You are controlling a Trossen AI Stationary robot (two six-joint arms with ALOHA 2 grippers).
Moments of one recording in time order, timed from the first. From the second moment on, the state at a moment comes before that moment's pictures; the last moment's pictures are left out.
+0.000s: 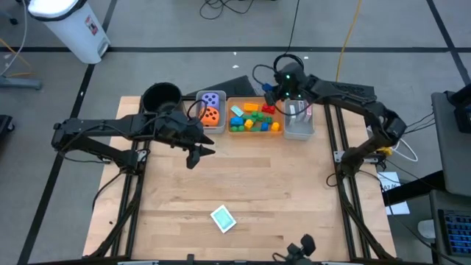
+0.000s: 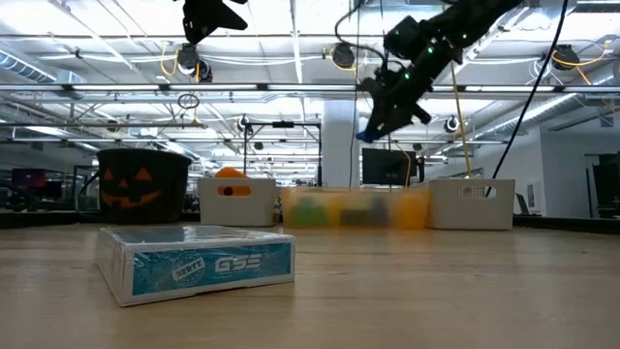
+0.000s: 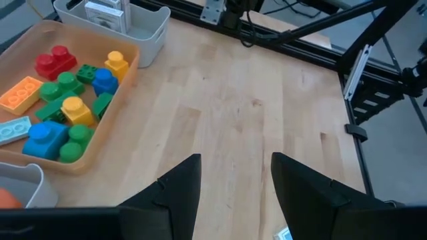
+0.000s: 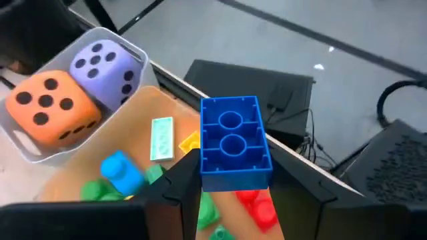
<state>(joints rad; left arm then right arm) 0.05 1.16 1.14 -0.54 0.08 -0.27 -0.71 1.53 1.20 -0.35 0.01 0.22</state>
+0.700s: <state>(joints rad) 0.12 1.16 1.14 -0.55 0.07 -0.27 -0.63 1.75 1.20 -0.46 -0.05 0.14</state>
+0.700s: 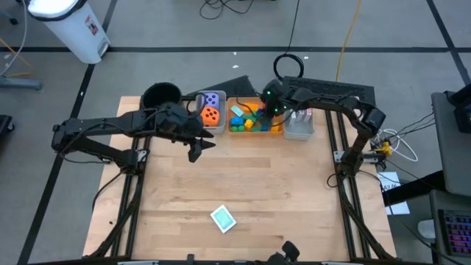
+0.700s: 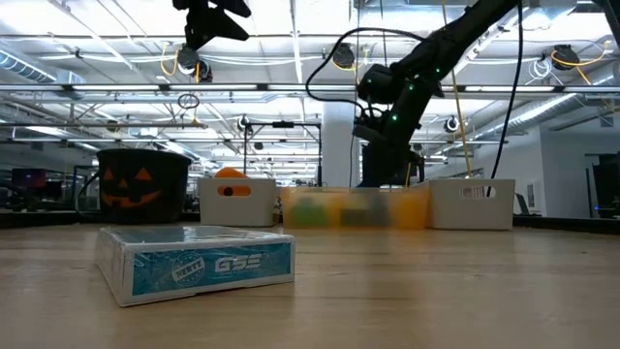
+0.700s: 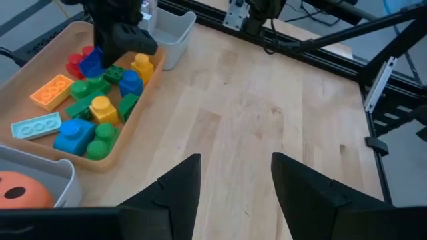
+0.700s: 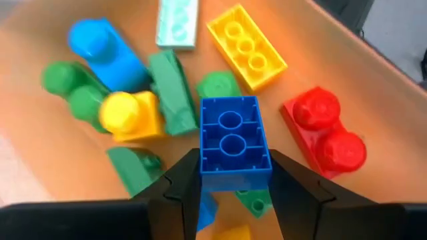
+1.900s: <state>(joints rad) 0.12 1.16 1.14 -0.49 0.07 -0.29 -0.59 1.55 1.20 -0.07 -0.19 0.42</state>
